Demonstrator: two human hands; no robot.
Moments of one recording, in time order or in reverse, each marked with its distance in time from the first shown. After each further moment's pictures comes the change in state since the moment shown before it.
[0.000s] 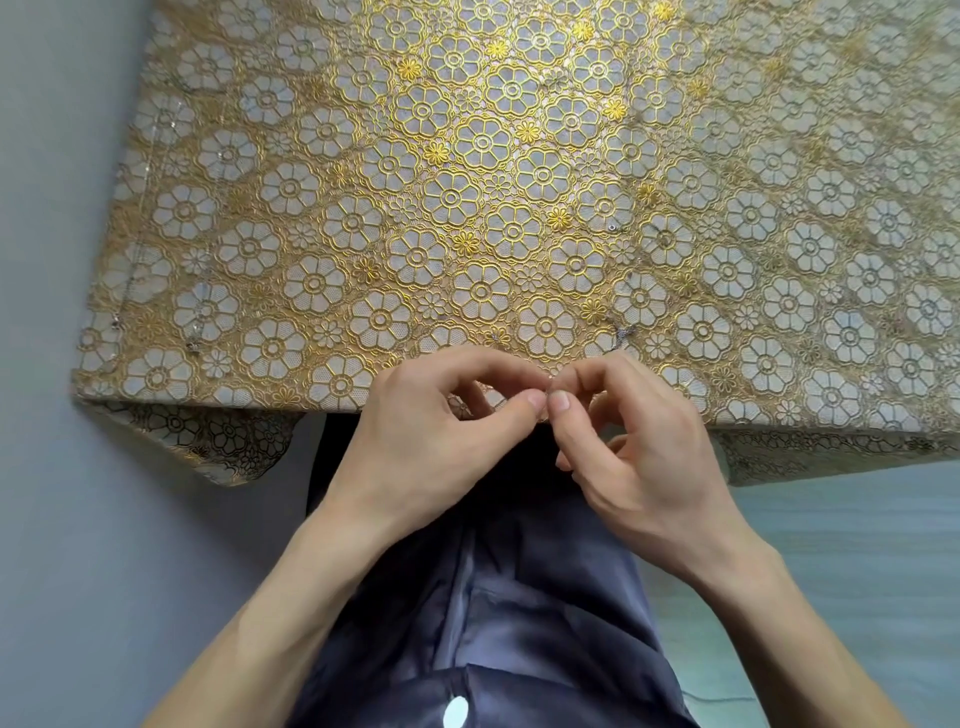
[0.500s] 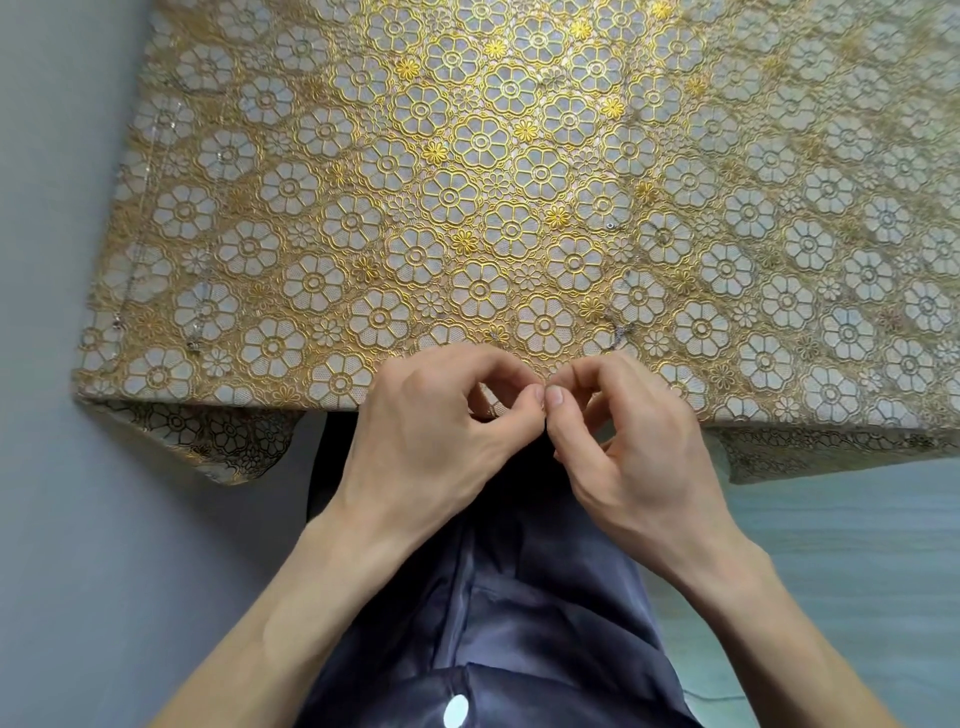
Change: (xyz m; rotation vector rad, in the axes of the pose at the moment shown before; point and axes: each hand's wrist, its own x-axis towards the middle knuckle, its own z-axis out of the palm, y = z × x) left_hand -0.003 0.007 0.008 0.268 0.167 0.121; right_hand -0.002 -0.002 0.005 -0.152 0.060 -0.013
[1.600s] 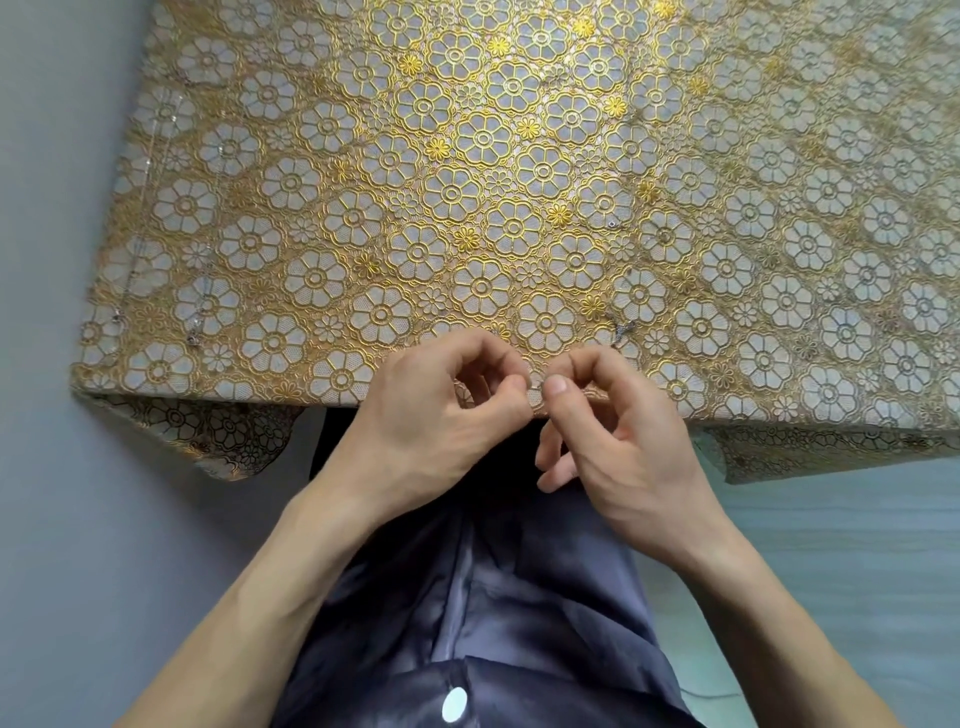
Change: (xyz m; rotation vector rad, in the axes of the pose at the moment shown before) left_hand 0.009 -0.008 -0.009 -0.222 -0.218 -0.127; right_hand 0.004 -0.014 0.000 0.544 -0.155 0.346
